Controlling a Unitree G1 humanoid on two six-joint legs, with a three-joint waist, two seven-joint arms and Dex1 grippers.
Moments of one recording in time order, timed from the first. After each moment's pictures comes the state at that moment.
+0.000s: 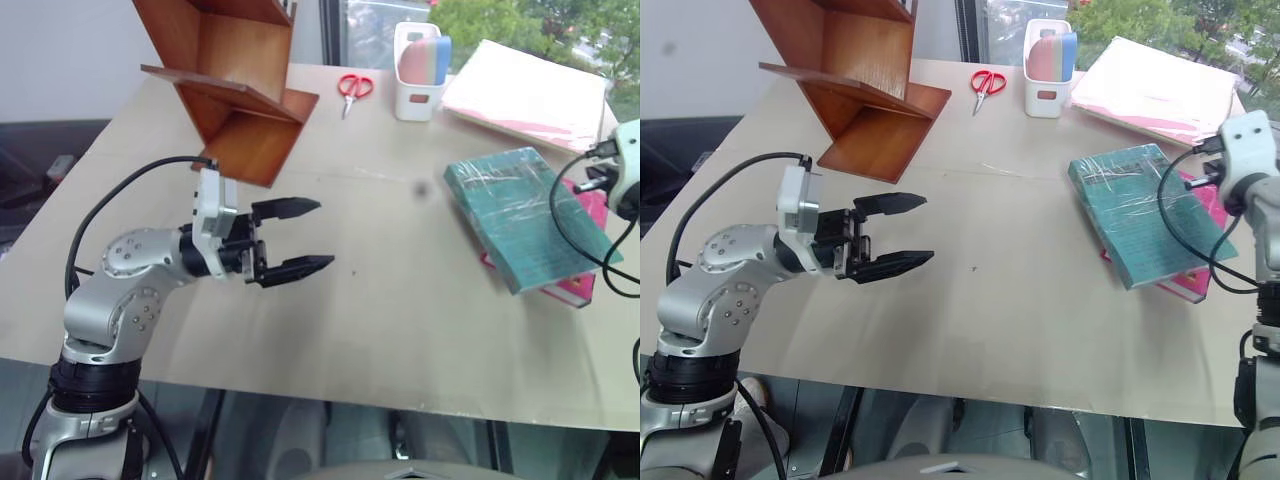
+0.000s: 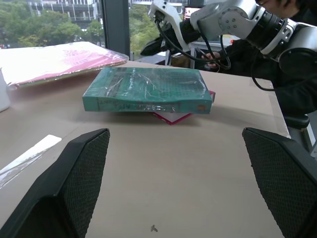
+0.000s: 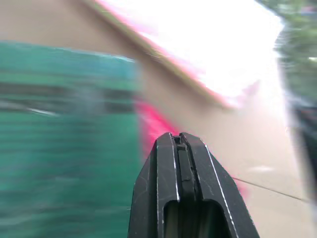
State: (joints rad) left arm -0.35 0.72 0.12 -0.33 -0.73 0.47 -1.11; right arm -0.63 -0.85 -0.17 0.22 0.08 0.73 0.42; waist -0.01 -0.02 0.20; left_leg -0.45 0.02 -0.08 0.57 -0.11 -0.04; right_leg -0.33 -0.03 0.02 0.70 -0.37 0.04
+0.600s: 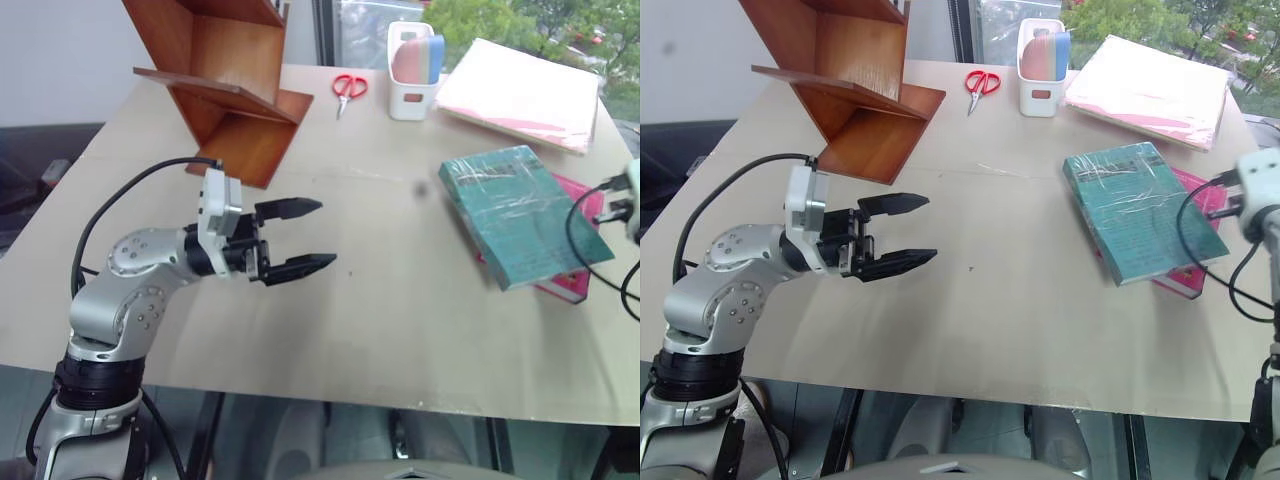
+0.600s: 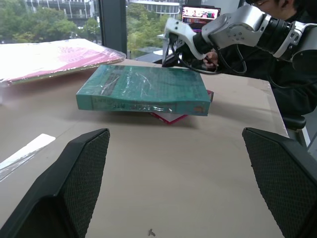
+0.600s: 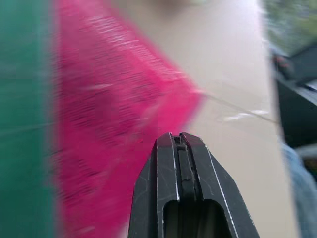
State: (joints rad) left arm -0.36 0.71 0.11 -0.31 -0.73 0.47 -1.09; right arm -0.58 -0.88 -0.25 0.32 0.07 0.75 0.37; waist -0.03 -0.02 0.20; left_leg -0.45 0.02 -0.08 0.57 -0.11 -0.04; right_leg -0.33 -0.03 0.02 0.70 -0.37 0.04
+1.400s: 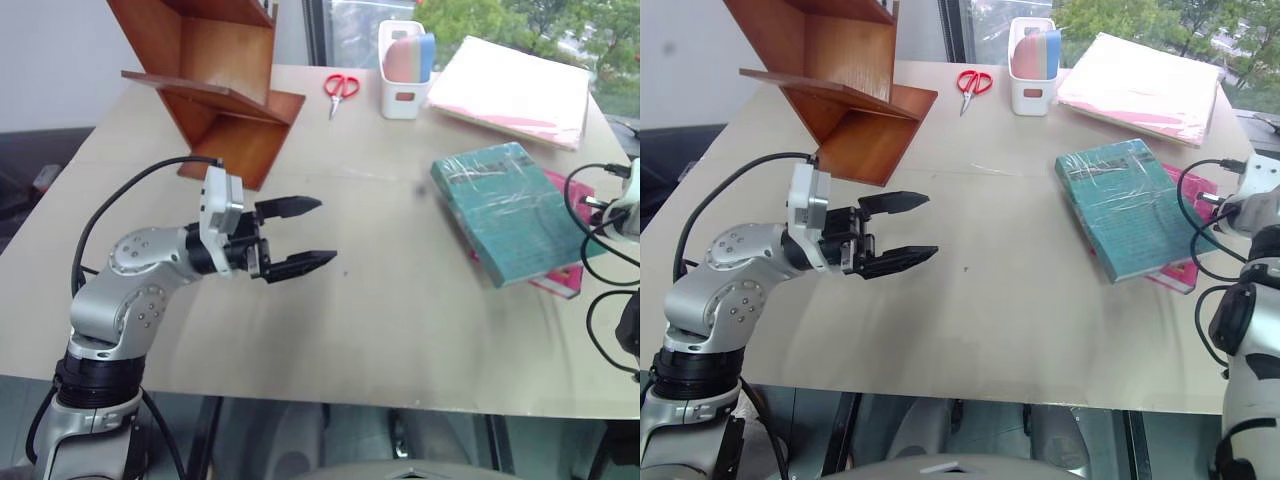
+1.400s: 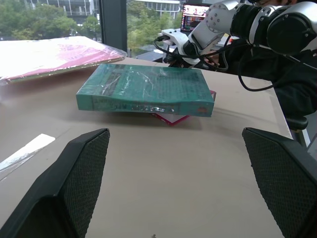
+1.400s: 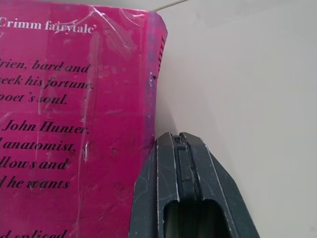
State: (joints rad) left arm -0.36 0.72 0.11 -0.32 -0.73 0.49 -1.07; right arm -1.06 -0.75 -0.36 1.00 0.16 0.93 0.16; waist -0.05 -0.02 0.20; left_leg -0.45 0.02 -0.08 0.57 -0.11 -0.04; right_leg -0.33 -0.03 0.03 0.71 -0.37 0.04
